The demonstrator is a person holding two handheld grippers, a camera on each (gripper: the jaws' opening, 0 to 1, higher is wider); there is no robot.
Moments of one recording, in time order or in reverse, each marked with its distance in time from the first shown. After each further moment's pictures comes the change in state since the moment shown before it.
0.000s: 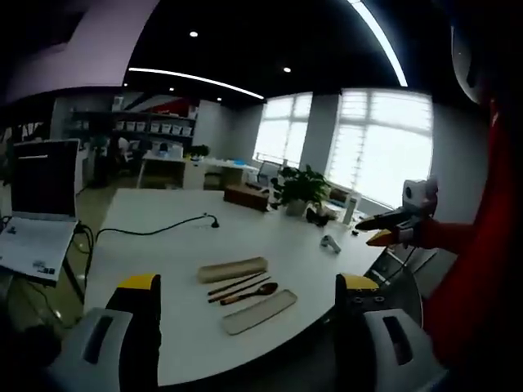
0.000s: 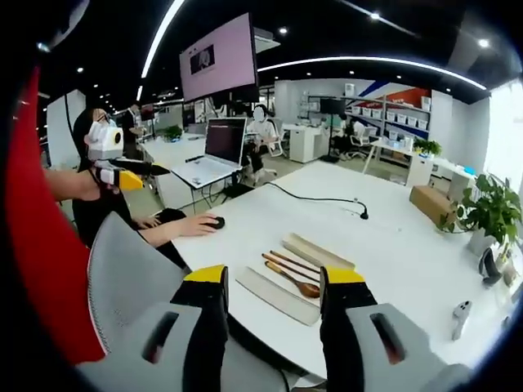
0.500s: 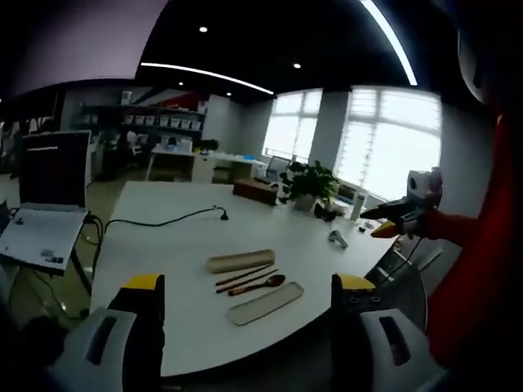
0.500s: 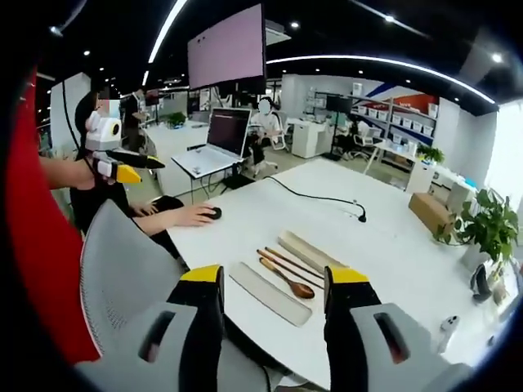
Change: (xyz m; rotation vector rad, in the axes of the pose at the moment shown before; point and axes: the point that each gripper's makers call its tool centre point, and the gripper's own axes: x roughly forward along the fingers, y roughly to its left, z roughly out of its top) left arm -0.009 0.010 -0.012 -0.004 0.033 0.044; right arm 0.006 -0.006 0.008 -0.093 0.047 -0.013
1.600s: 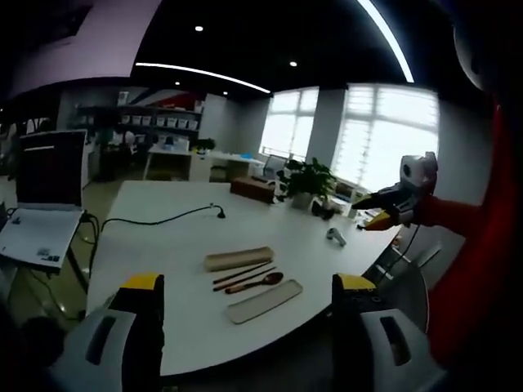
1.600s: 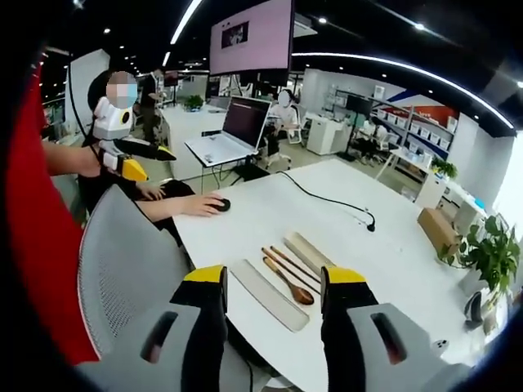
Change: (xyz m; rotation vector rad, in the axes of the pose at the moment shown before) left arm 0.004 -0.004 -0.009 -0.004 0.001 -0.017; right arm 0.016 0.011 0.010 -0.091 0.037 0.062
